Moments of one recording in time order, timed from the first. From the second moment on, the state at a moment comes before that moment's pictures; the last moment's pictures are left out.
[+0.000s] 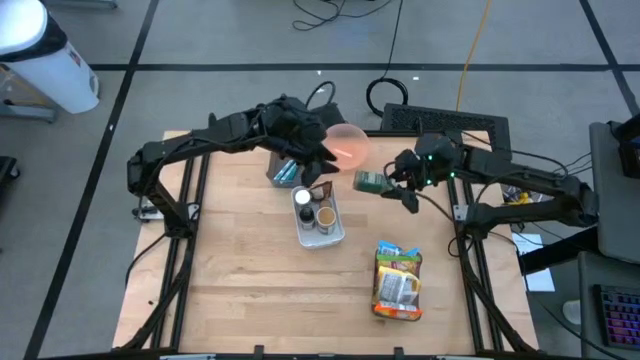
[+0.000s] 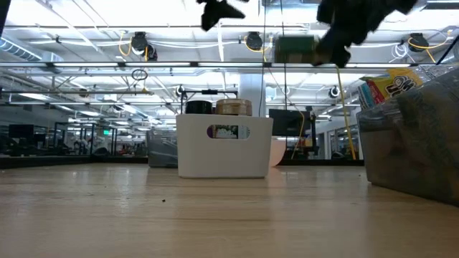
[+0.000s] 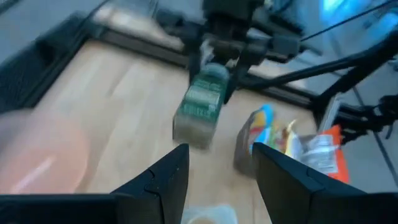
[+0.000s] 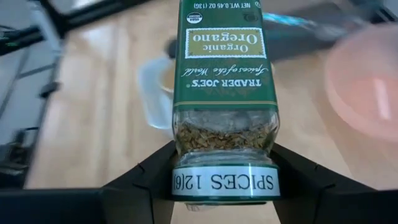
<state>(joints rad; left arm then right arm) 0.28 1.66 1.76 -0.67 0.33 -0.16 -0.36 0.98 0.89 -0.57 -0.33 0.08</state>
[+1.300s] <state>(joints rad) 0.17 1.80 1.80 -0.65 0.37 -0.17 -0.31 1.39 1.44 -0.91 -0.53 -0.25</state>
